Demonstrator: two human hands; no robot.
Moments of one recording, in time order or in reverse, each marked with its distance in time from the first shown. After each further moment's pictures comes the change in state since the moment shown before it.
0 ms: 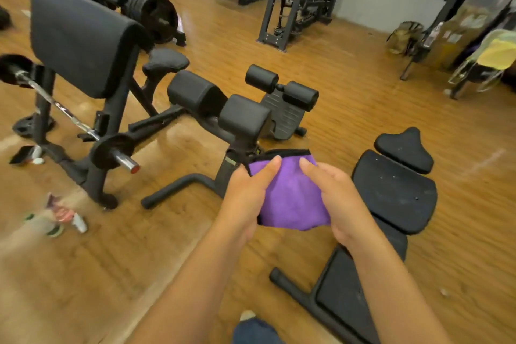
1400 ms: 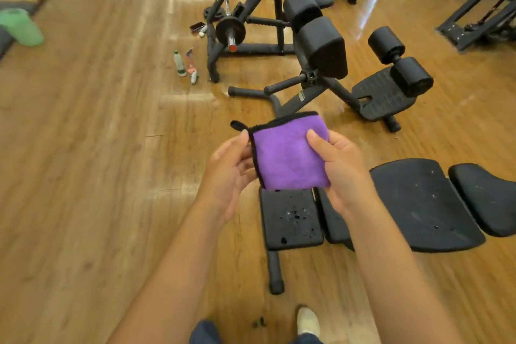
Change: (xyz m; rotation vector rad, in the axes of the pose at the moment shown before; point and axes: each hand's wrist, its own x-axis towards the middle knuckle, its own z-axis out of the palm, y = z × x) left_hand -0.220 -0.237 0.320 -0.470 0.686 0.295; right_hand -0.079 0.080 -0.356 -0.158 -0.718 0.020
